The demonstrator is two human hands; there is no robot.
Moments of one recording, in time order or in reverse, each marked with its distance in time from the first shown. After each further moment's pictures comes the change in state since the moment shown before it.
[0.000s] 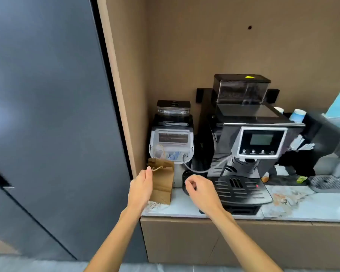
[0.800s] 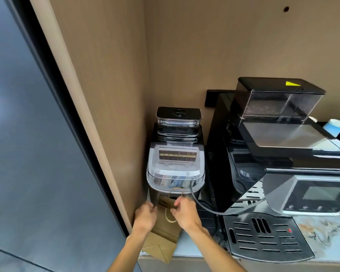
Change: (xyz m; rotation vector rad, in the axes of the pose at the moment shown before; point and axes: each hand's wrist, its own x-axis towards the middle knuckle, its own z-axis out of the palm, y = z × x) left_hand 0.159 -0.086 0.081 0.218 -0.187 -0.250; right_hand 0.151 0.038 0.123 0.028 -0.228 0.296
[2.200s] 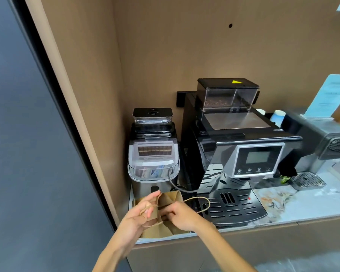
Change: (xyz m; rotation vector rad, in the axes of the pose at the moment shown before) left_hand -0.142 0.021 -0.054 -0.617 -0.580 0.536; right_hand -0.123 -0.010 -0.076 -0.011 -0.337 -0.103
